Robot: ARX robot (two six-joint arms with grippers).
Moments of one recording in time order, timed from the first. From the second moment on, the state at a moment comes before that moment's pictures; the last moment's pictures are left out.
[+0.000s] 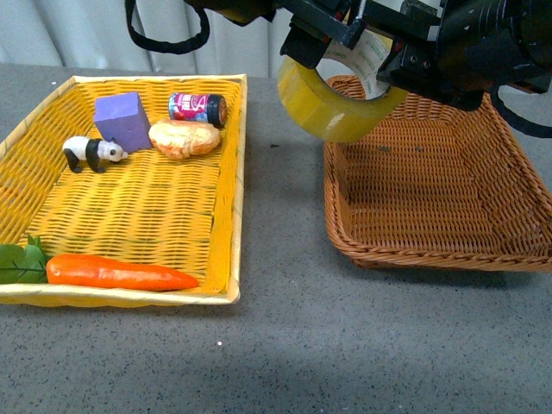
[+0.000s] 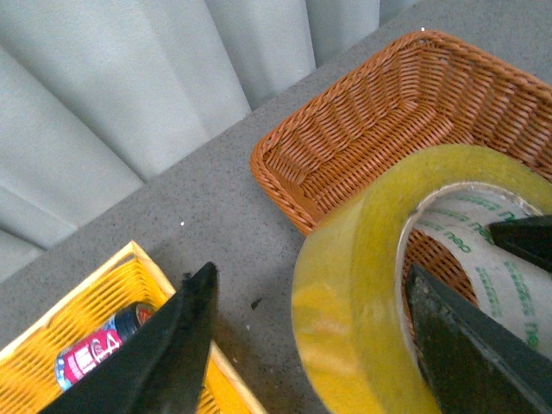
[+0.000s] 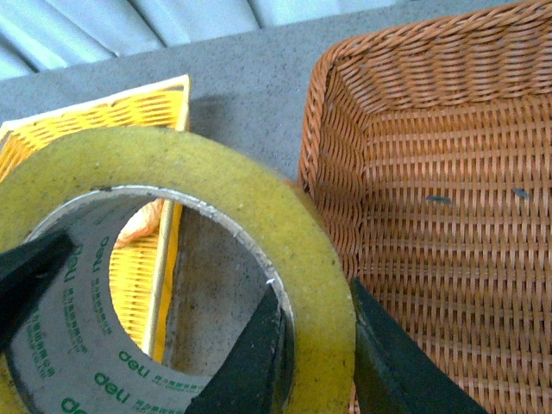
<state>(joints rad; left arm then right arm) -0.37 1.93 1.23 0.31 0.08 0.34 0.30 1.86 1.02 0.24 -0.05 0.39</state>
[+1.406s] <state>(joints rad) -0.21 1.63 0.78 0.70 -0.42 -0.04 0.08 1.97 1.06 0.24 0.06 0.17</state>
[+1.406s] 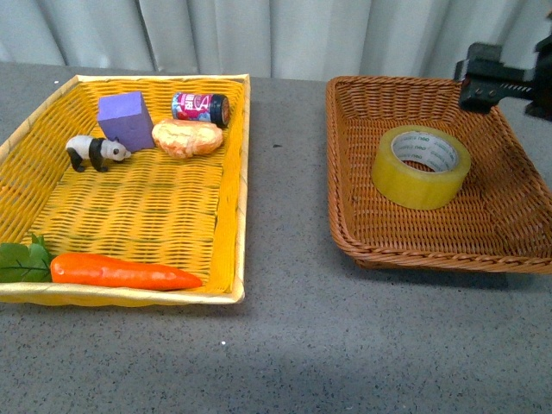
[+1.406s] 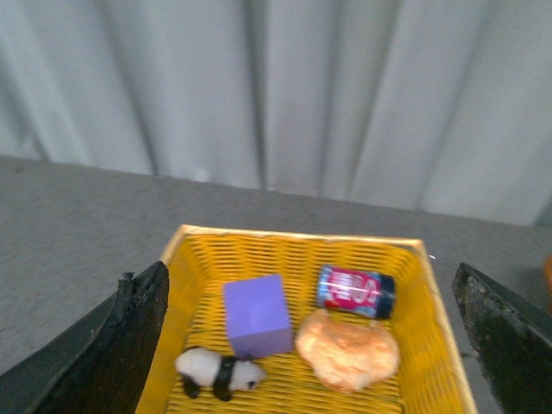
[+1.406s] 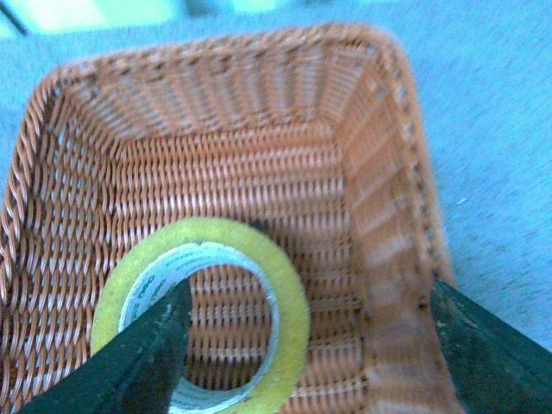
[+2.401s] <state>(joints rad) 0.00 1.04 0.07 0.95 0.00 -0.01 0.00 1.17 0.11 1.04 0.00 0.00</state>
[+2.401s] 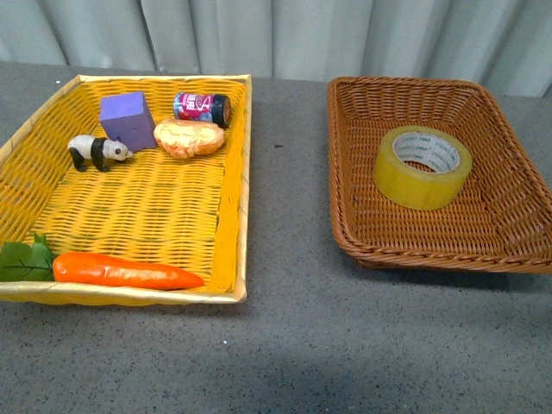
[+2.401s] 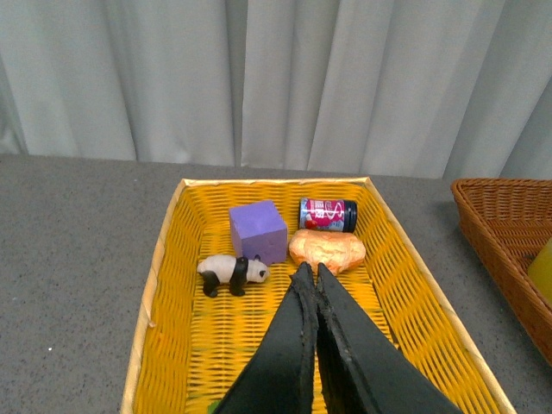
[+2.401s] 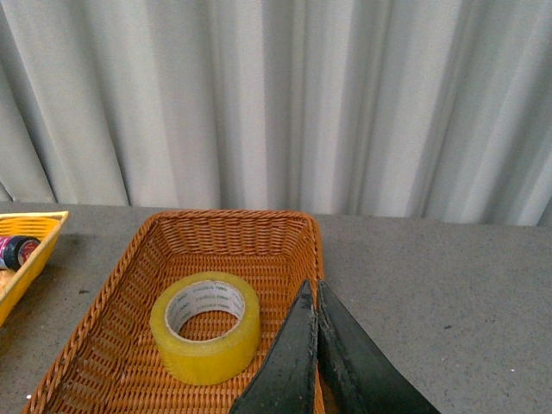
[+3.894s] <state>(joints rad) 0.00 0.18 0.02 0.18 0.00 -0.01 0.00 0.21 0.00 0.22 0.00 0.00</state>
